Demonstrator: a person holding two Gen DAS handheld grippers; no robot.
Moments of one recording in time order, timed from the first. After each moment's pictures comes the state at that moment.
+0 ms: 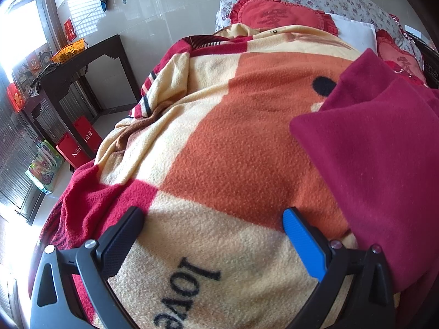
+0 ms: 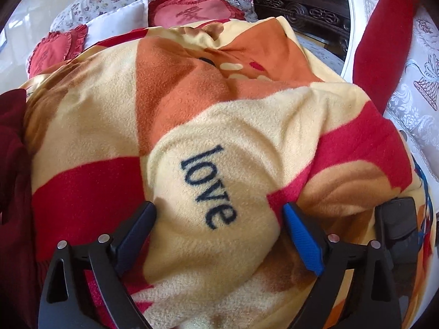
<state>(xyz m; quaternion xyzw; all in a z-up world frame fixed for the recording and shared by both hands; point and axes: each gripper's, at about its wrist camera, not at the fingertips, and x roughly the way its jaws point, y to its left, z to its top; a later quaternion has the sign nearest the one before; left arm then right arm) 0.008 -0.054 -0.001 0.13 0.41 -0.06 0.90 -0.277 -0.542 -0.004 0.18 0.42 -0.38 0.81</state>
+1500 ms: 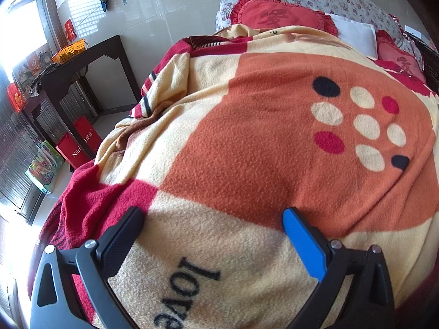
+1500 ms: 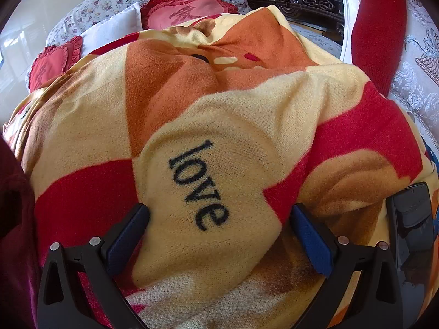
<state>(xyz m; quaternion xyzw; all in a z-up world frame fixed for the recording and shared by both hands) 0.005 -0.052 -0.002 0.13 0.40 -0.06 0.90 -0.285 -0.556 -0.014 0.23 0.40 -0.36 0.81</state>
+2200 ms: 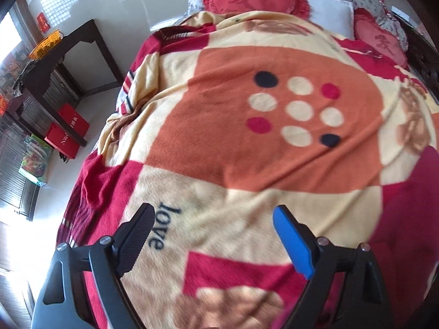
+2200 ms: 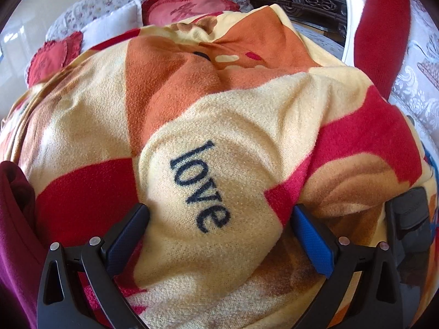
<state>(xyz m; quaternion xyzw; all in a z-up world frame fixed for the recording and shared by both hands) -0.036 -0.086 0.068 0.15 0.50 -0.10 0.85 -0.279 -0.556 -0.011 0.22 0.43 -0.36 0.80</state>
